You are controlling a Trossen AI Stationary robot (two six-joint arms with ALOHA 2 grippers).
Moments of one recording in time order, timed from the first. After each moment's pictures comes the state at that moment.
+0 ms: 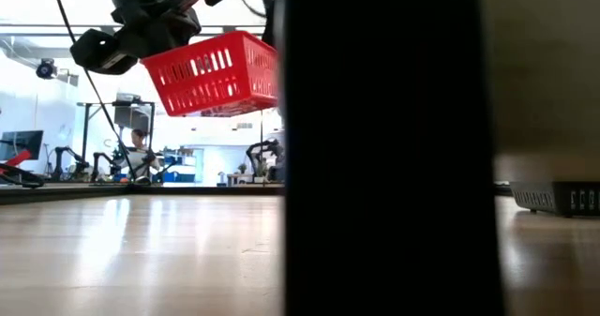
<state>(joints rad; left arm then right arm) -0.20 1.29 1.01 -0.76 -0.22 -1.45 -0.05 1.94 1.78 -0.69 0.06 0.22</state>
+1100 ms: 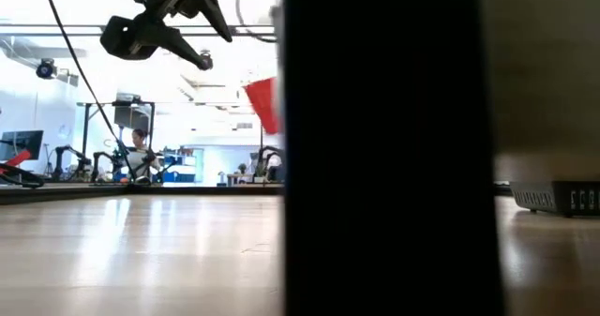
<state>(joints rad) -0.20 1.22 1.02 -0.61 -0.30 -1.32 -0.09 1.99 1.82 -1.01 0.08 0.04</state>
